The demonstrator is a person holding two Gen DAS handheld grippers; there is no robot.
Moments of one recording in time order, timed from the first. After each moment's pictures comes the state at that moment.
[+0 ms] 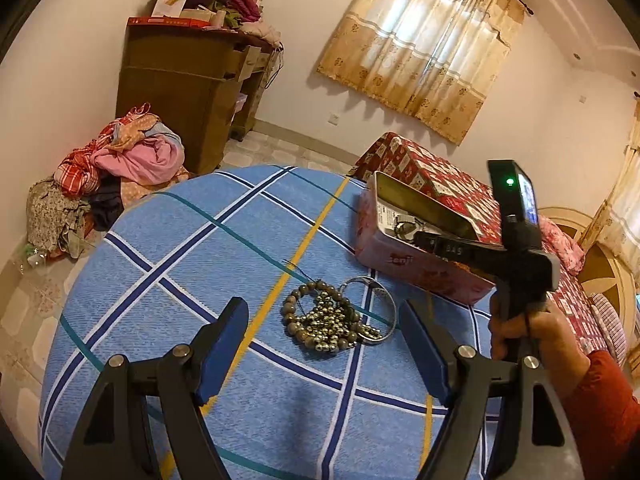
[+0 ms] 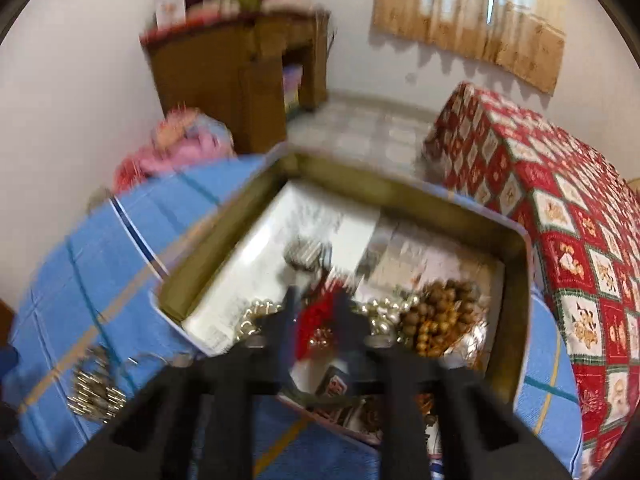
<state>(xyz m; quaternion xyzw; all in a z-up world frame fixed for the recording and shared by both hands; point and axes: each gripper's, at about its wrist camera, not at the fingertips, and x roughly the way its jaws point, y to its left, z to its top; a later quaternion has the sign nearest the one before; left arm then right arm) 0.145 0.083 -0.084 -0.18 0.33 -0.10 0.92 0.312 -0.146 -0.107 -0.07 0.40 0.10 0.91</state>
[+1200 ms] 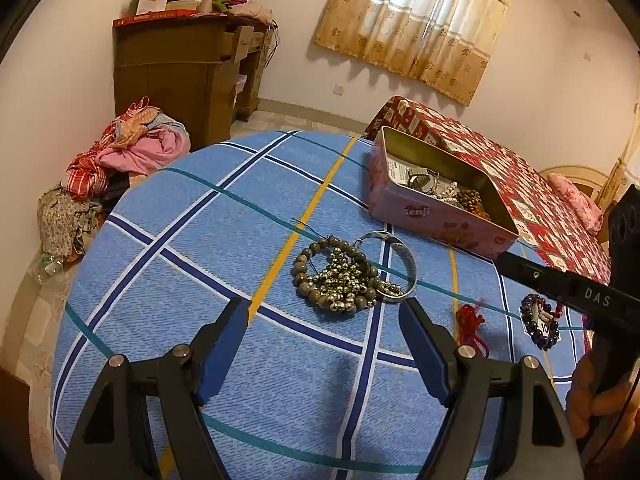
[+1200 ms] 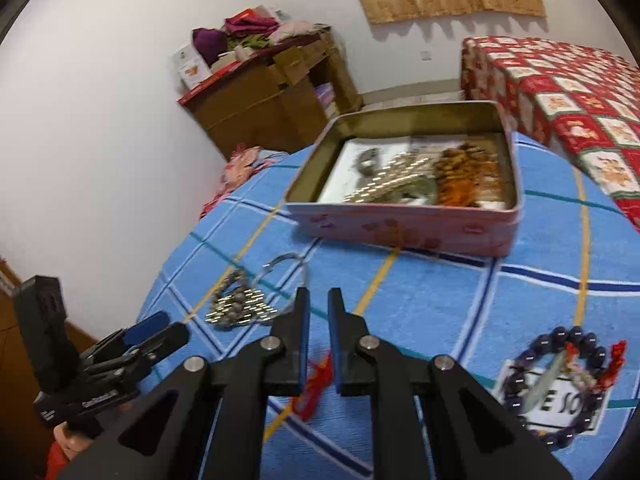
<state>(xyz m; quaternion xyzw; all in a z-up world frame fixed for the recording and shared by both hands) 0.143 0.067 -0.099 -0.12 0.38 -0.09 0.91 0.188 -0.188 -0.104 0.13 0.38 0.18 0.90</state>
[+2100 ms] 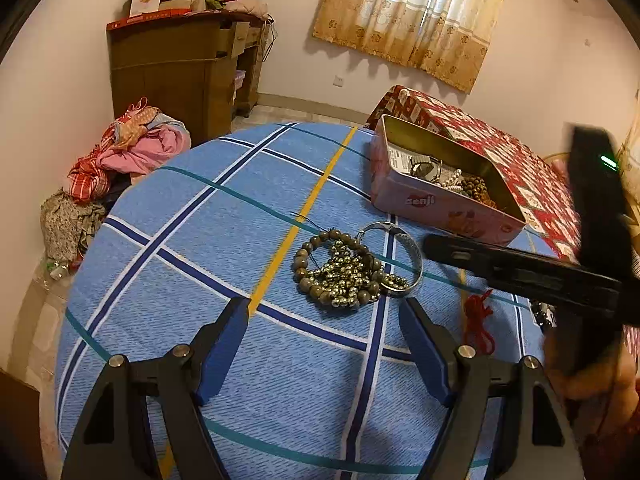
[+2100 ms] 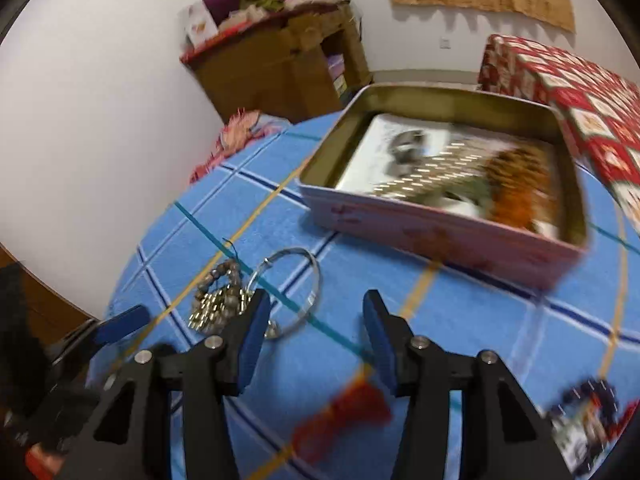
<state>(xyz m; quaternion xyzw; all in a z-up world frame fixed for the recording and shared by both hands) 0.147 0.061 -0.100 -0.09 0.39 -0.09 0.91 0.239 -0.115 -0.127 0.04 0.44 0.21 0.87</state>
